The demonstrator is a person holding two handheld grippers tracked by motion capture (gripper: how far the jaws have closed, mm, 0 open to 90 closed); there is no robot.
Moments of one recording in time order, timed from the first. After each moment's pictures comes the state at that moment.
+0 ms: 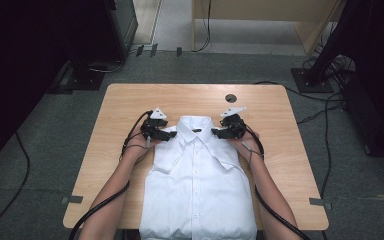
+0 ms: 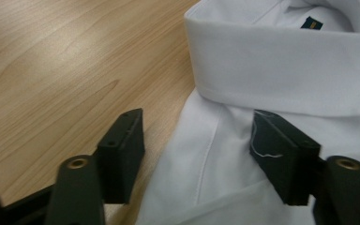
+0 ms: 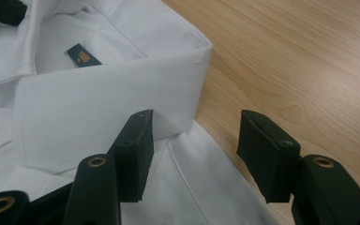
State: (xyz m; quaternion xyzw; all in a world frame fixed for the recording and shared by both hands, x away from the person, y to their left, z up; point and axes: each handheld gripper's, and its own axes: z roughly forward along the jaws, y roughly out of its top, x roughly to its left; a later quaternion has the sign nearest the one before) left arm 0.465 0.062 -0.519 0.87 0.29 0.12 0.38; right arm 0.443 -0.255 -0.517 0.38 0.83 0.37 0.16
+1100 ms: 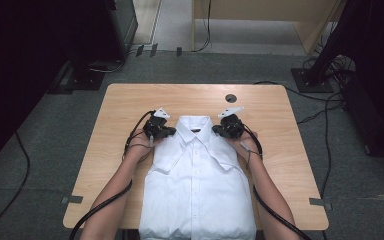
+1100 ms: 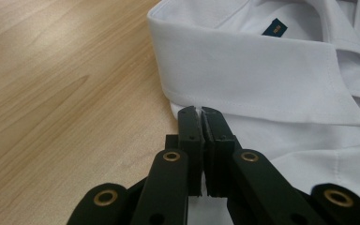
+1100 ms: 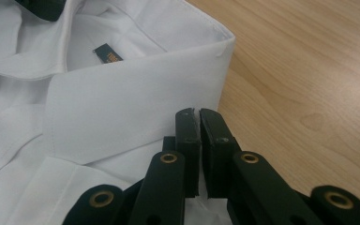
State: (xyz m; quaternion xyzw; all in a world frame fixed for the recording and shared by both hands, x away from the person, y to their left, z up) left arm 0.459 0.053 -0.508 0.88 0.30 0.08 0.36; right arm 0.440 -0.249 -0.511 0.36 0.84 0.37 0.14
